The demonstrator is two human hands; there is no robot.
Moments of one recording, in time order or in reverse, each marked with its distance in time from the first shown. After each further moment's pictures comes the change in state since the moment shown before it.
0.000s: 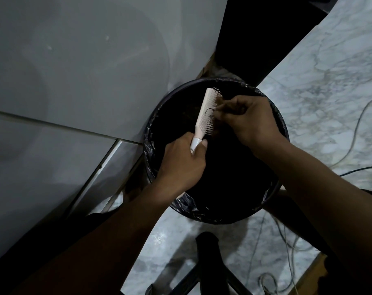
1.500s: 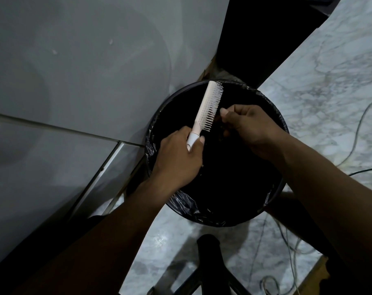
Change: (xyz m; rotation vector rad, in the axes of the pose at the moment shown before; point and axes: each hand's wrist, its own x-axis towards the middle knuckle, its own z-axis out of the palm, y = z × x) left_hand 0.008 -0.003 -0.011 0.030 0.073 0.092; right_hand 0.001 -0.009 -0.005 0.174 -0.231 0.243
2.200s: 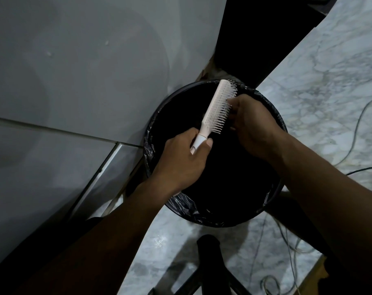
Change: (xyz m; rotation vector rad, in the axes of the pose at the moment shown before) left_hand -0.002 0.004 -0.001 -0.119 -0.116 0.038; right_hand 0.010 -0.001 0.000 0.380 -0.035 0.131
